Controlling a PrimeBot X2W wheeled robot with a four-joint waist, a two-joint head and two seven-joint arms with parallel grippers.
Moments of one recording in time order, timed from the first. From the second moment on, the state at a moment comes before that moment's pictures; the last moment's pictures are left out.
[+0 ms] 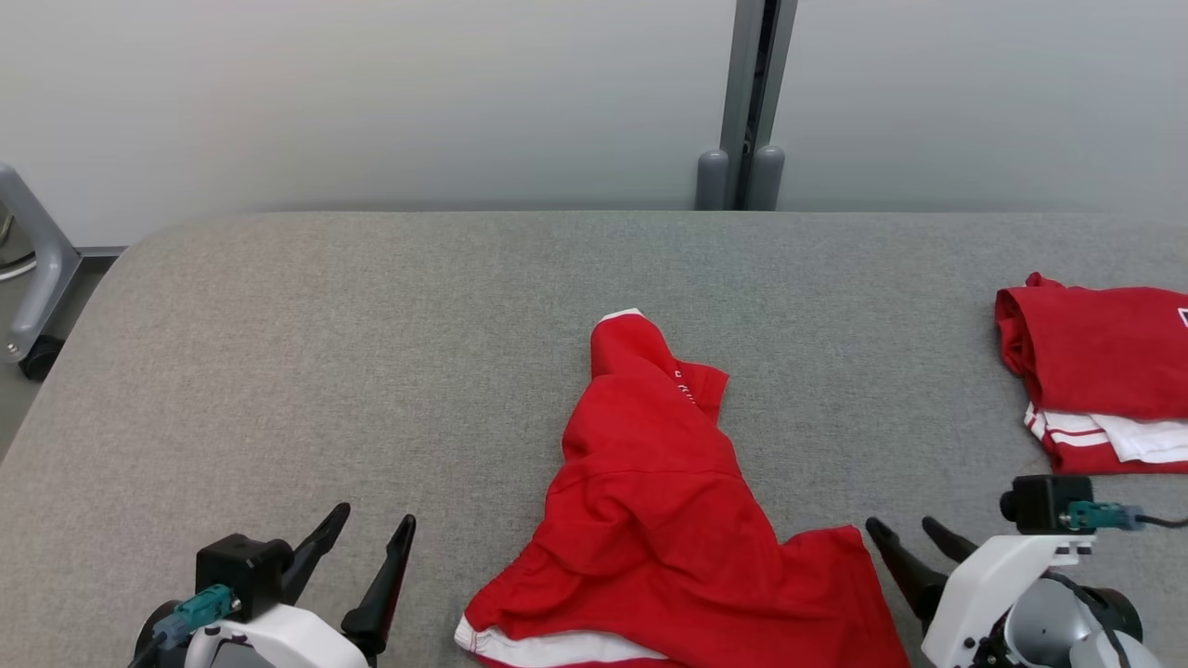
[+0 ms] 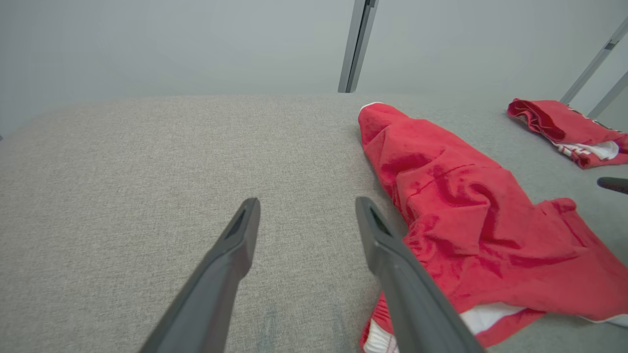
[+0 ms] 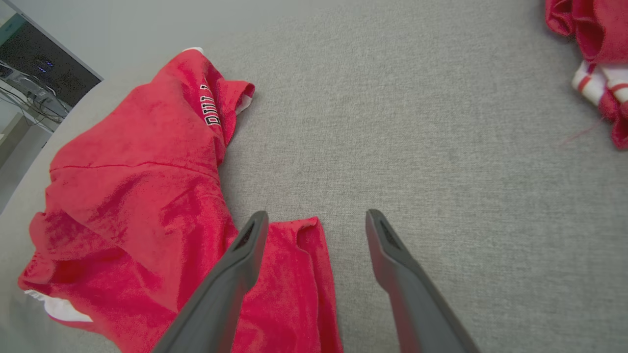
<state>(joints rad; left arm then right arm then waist) -0.16 0.57 -0.74 0.10 -0.85 0.21 -0.16 -0.11 -0.19 0.17 0.30 0.58 0.13 0.28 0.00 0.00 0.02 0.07</state>
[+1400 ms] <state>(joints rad) -0.14 0.34 -0.49 0.15 -0.60 0.09 -0.26 -0.35 -0.22 0.12 0.52 0.63 0.13 0.31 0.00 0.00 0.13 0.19</state>
